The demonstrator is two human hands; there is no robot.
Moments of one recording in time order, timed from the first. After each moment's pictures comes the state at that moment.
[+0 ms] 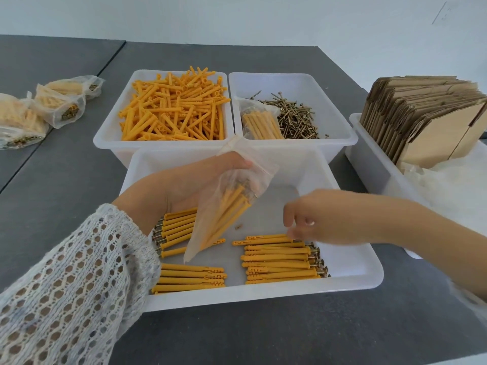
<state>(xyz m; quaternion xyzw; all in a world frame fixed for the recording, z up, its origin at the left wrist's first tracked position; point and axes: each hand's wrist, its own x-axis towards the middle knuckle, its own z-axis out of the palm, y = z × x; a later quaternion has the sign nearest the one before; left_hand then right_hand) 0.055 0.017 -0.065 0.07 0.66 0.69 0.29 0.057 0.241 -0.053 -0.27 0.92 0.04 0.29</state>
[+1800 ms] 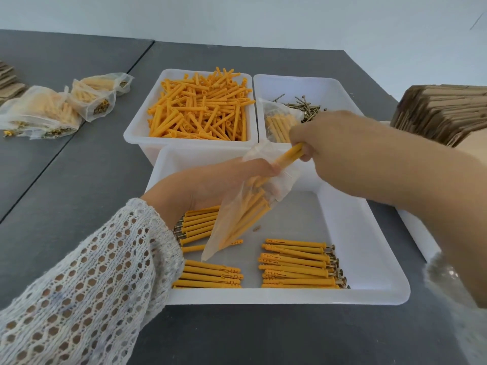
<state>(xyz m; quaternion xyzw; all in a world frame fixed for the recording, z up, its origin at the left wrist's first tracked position) 0.053 0.015 -0.068 0.12 0.69 0.66 0.27 0.039 0.198 0.014 -0.28 0.96 0.03 -0.01</state>
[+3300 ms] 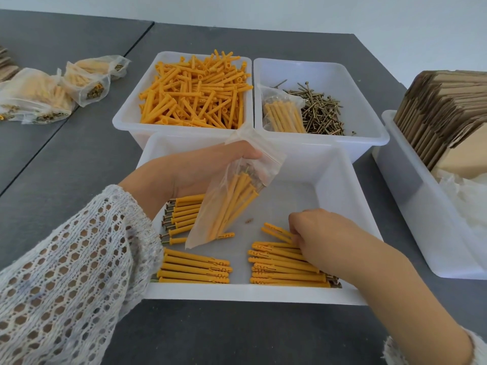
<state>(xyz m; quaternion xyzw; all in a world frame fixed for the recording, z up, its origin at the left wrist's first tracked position) 0.050 0.012 -0.066 0.01 0.69 0.67 0.27 0.073 0.217 -0.093 -0.21 0.95 0.05 0.25</state>
